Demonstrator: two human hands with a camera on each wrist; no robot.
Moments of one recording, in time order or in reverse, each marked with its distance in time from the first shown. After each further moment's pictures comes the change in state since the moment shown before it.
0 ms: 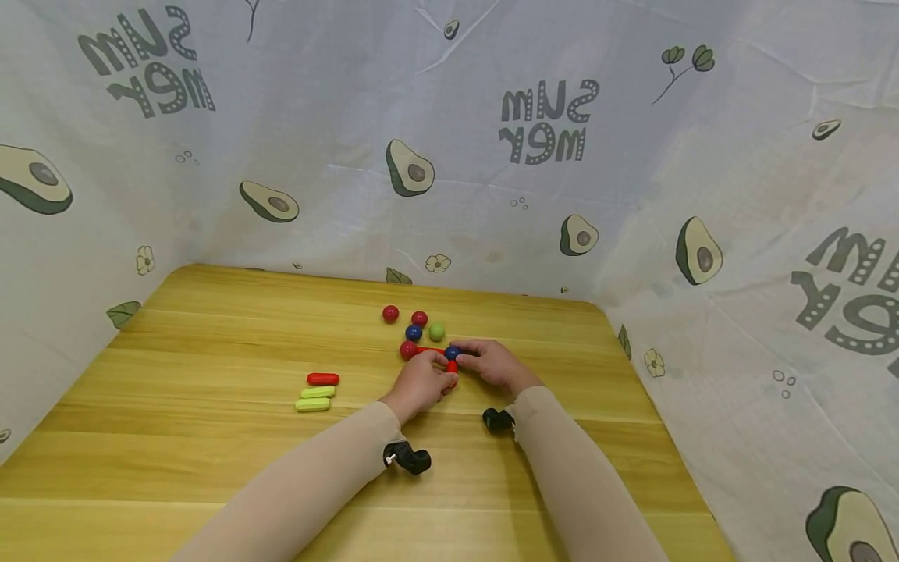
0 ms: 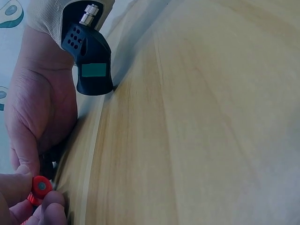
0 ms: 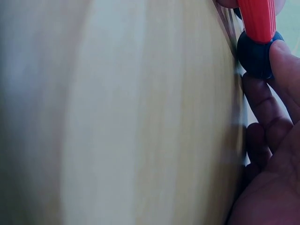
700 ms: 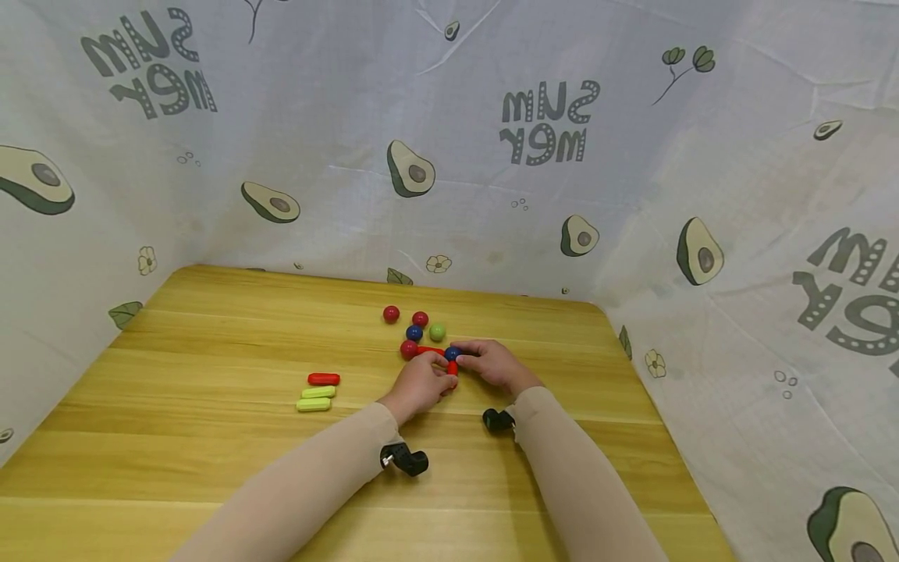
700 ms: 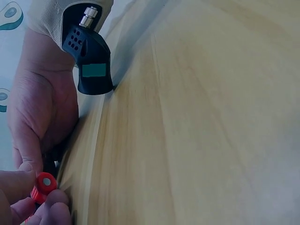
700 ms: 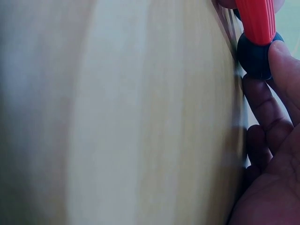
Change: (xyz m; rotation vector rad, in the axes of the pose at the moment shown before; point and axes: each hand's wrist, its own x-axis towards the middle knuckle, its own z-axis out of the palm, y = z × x) left_hand -0.003 0.000 -0.004 0.047 -0.014 0.020; right_hand 0.004 0.003 0.000 0.002 0.010 -0.008
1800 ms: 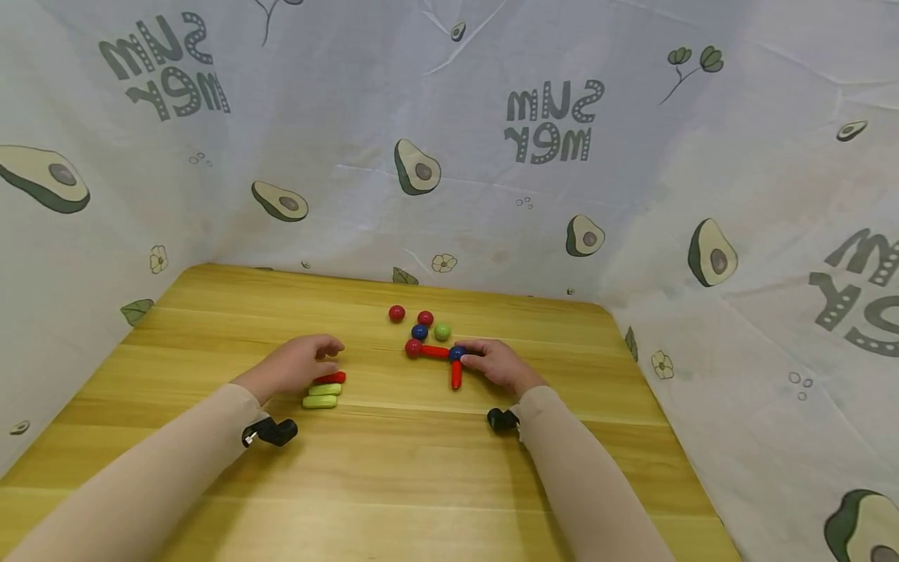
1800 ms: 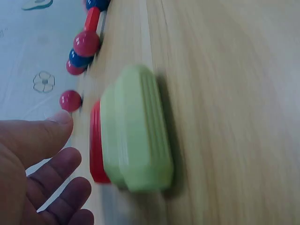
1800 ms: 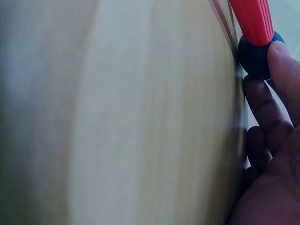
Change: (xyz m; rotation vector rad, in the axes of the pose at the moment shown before) left_hand -0.049 -0.058 -0.189 0.511 -0.073 0.086; right_hand -0.001 -0.001 0.004 0.075 0.005 0.050
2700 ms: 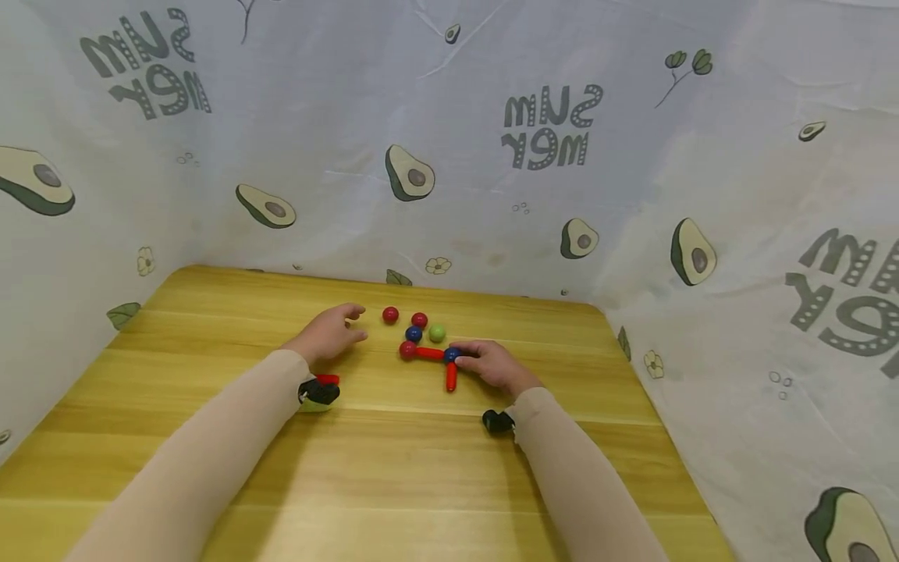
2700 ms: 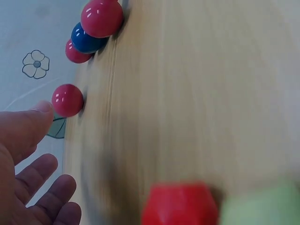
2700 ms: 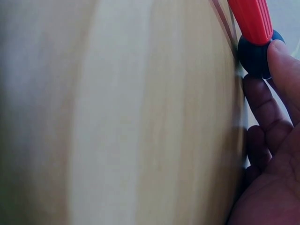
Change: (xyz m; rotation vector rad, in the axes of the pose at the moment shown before) left_hand 0.078 0.024 -0.002 -0.130 0.045 -0.041; right_hand 0.001 -0.008 -0.007 -0.050 -0.026 -0.008
